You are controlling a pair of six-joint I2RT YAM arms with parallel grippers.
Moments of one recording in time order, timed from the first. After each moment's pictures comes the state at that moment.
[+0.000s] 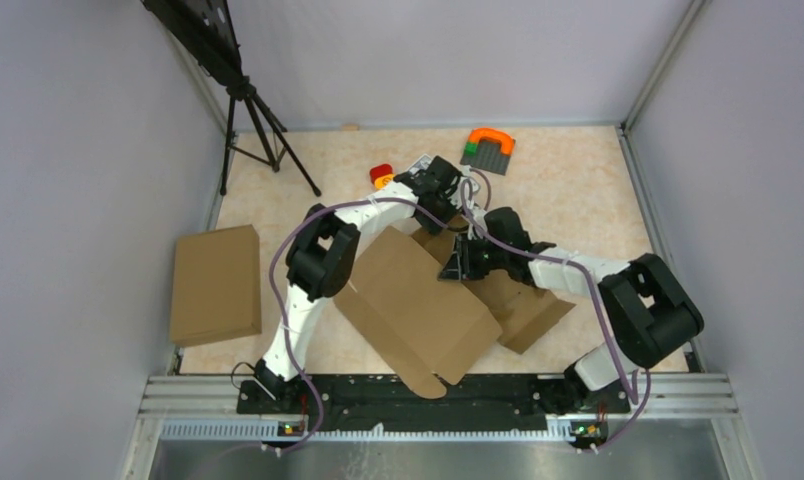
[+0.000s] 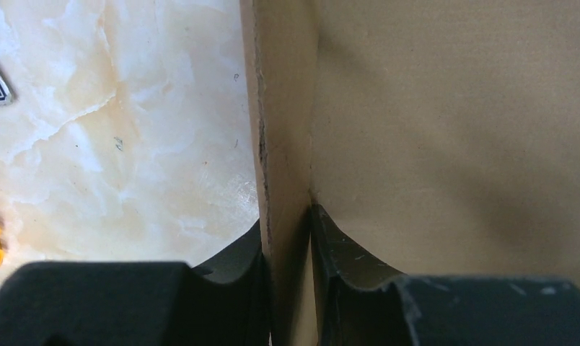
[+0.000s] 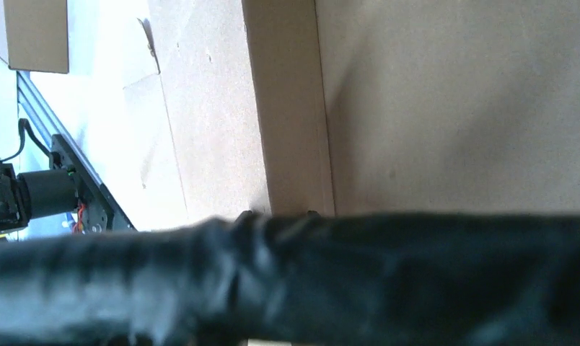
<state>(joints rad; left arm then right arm) -0.69 2.27 1.83 -0.61 0.07 0.22 0.54 1.53 0.71 0.07 -0.47 0.47</state>
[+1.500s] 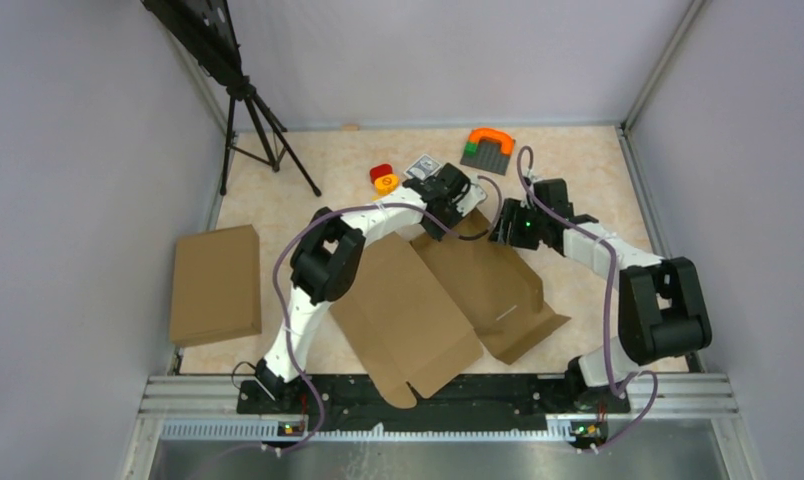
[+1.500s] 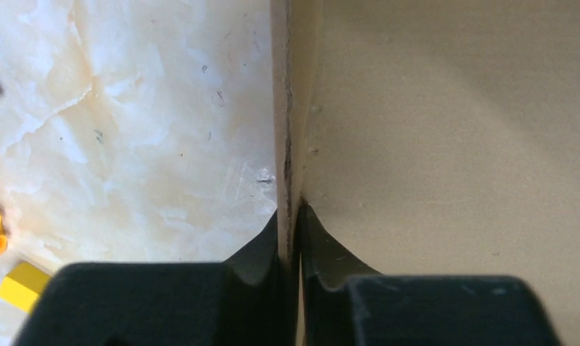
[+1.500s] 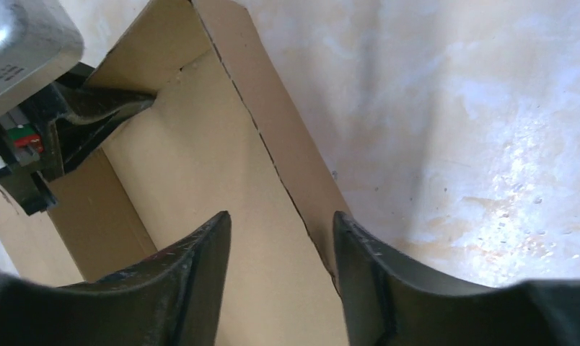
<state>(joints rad) -0.73 2.27 1.83 -0.64 -0.01 0.23 0.22 1.50 0.86 -0.20 -0.25 0.39</state>
